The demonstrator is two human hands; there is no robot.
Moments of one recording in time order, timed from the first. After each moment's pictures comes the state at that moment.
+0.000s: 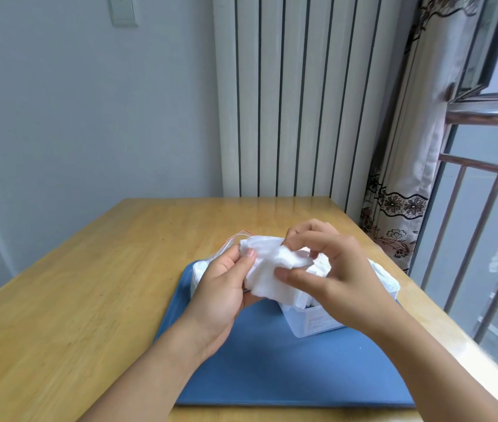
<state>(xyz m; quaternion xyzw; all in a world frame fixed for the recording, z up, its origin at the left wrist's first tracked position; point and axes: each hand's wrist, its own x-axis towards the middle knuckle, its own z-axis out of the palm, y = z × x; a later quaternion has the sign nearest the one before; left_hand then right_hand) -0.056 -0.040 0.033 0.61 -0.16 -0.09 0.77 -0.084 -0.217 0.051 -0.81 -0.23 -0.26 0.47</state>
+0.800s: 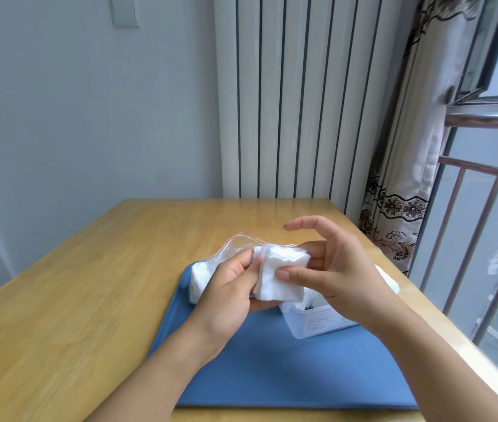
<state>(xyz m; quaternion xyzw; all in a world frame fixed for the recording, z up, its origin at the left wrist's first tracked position) -0.059 -0.043 0.030 0.64 -0.22 -0.09 0.73 -0.082 -0.220 0.056 -0.75 -0.17 -0.12 0.62</state>
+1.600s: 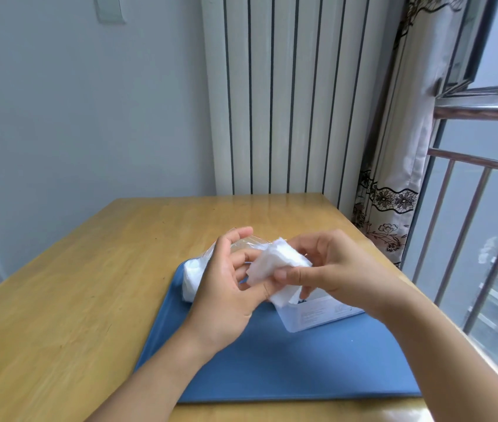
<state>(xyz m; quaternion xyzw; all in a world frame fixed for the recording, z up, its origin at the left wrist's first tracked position) -0.056 -0.049 0.016 0.64 -0.24 0.01 0.73 -0.086 -0.233 0.067 -0.83 -0.17 -0.05 0.53</state>
